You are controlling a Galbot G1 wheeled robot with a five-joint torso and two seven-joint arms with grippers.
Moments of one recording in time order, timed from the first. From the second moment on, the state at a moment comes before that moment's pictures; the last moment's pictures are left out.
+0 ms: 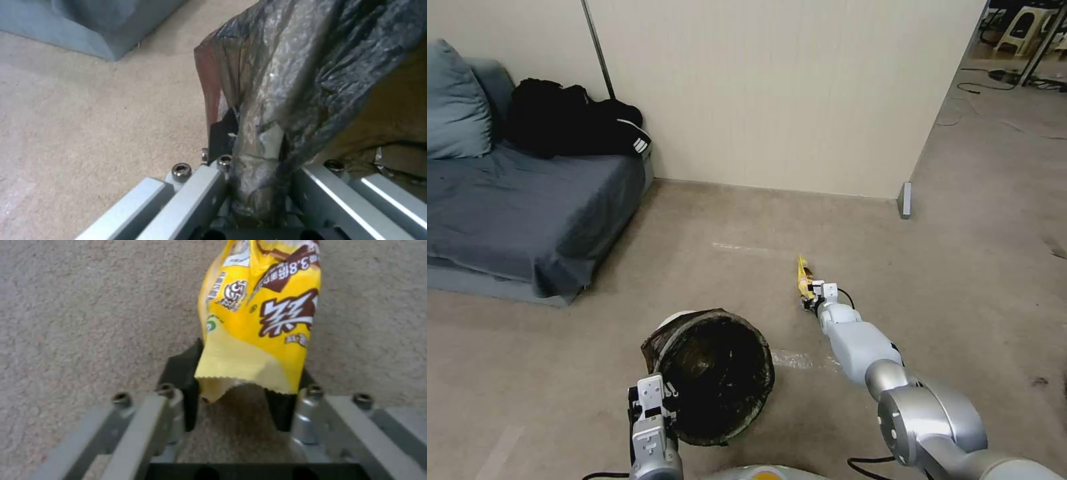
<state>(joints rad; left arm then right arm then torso) 1.86 -1.61 -0.32 -2.15 0.05 0.26 -0.48 -0.44 1.56 0.47 0.25 -0.01 -0.08 -0.08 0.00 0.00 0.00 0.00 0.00</state>
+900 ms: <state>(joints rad) 1.85 -1.61 -0.33 -2.14 0.05 0.27 -0.48 -0.53 1.56 0.44 0.43 0.00 0.02 -0.05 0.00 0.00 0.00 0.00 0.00</state>
